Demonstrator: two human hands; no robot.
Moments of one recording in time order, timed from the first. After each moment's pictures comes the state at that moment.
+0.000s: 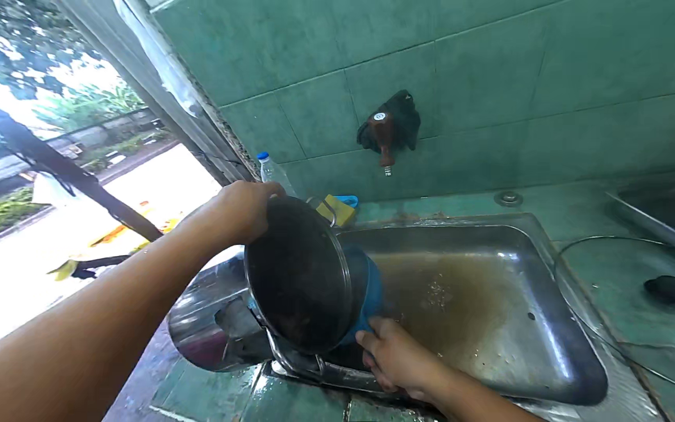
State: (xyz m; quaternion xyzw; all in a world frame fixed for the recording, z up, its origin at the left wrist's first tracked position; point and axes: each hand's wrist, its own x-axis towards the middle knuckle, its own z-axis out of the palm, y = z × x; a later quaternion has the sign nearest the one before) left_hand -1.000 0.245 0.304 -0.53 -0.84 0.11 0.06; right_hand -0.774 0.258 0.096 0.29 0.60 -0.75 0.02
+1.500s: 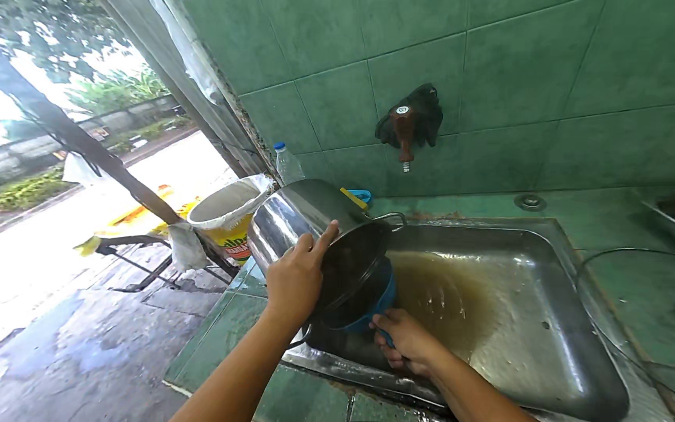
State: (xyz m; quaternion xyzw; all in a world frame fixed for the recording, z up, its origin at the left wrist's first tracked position) left_hand -0.971 0.207 0.144 -0.56 -0.73 -0.12 0.38; right_hand -0.791 0.280 0.039 0.31 0.48 -0.82 -0.01
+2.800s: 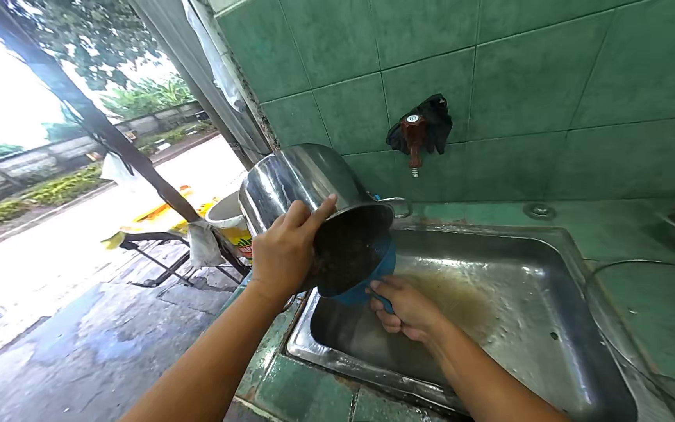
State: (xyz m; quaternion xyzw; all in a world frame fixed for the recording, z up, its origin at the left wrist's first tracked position) left_hand -0.974 0.196 0.206 -0.58 -0.67 -0.15 0.44; right_hand -0.802 0.300 0.095 0.22 0.47 -0.85 -0.08
